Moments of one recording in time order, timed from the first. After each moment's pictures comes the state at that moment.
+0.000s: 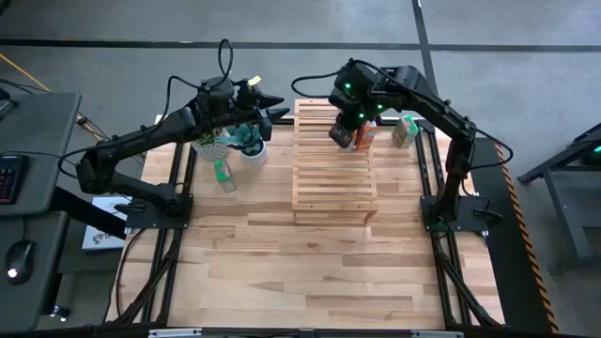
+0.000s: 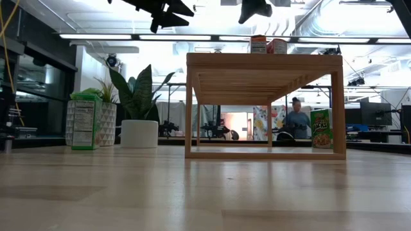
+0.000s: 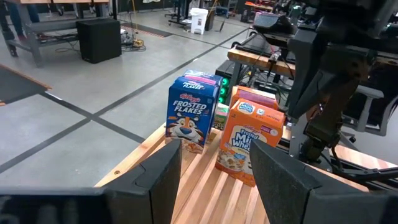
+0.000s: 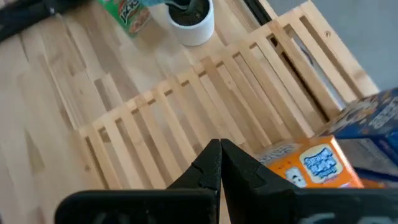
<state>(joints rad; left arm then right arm) 0.51 1.28 1.20 -0.11 0.09 -0.10 -0.37 1.85 2.35 -1.52 -0.04 0.14</state>
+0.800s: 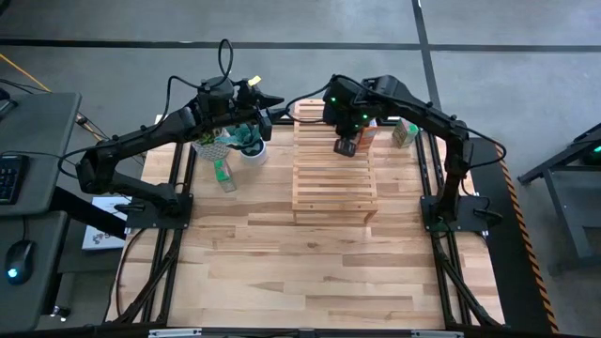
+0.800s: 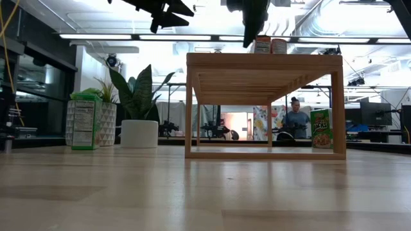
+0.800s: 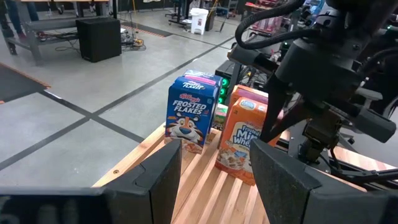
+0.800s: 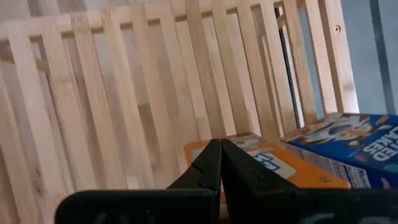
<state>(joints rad) 0.51 1.28 1.20 -0.11 0.09 -0.11 -0.37 1.85 2.16 -1.49 0.08 -0.22</state>
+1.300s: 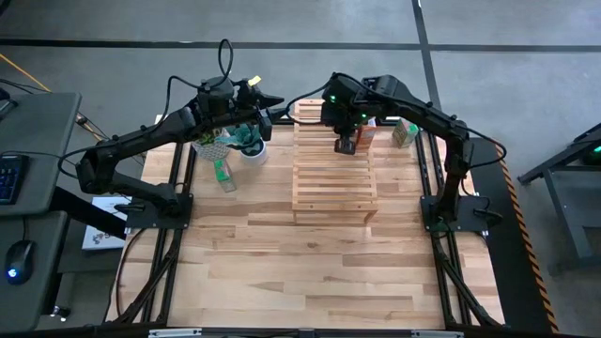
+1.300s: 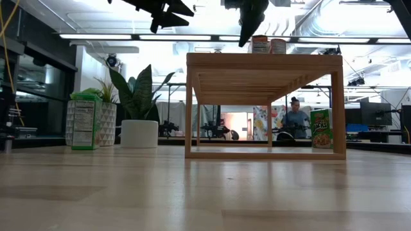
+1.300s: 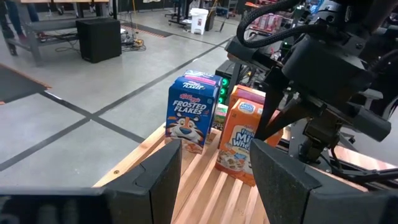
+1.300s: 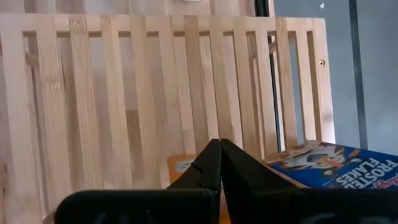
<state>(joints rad) 0.51 1.28 1.20 -0.11 0.09 -0.11 -0.37 1.85 2.16 -1.43 0.09 -0.36</state>
